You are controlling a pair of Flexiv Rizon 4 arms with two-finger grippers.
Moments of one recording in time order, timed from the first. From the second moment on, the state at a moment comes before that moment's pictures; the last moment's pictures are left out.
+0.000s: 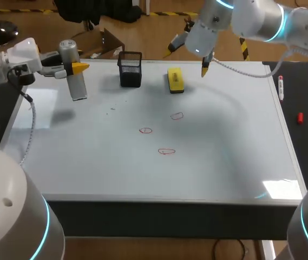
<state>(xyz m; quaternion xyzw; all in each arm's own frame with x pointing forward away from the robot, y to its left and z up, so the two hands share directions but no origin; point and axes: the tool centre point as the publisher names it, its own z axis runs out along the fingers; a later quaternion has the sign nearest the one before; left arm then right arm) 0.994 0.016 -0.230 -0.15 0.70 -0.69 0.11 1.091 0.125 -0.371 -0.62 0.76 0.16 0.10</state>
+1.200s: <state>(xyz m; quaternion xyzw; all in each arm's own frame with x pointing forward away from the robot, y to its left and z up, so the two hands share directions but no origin) 0.994 0.016 -0.230 -0.15 0.70 -0.69 0.11 1.097 0.133 -0.417 -0.69 0.72 0.08 0.02</state>
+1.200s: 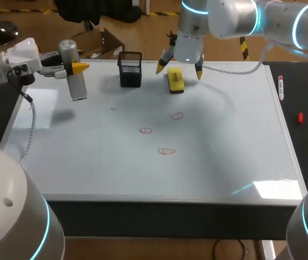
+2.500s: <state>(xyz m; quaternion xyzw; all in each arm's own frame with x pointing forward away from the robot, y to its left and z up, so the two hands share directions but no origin) 0.994 0.016 -0.230 -0.15 0.70 -0.69 0.11 1.110 0.136 -0.435 -0.71 0.71 0.02 -0.02</state>
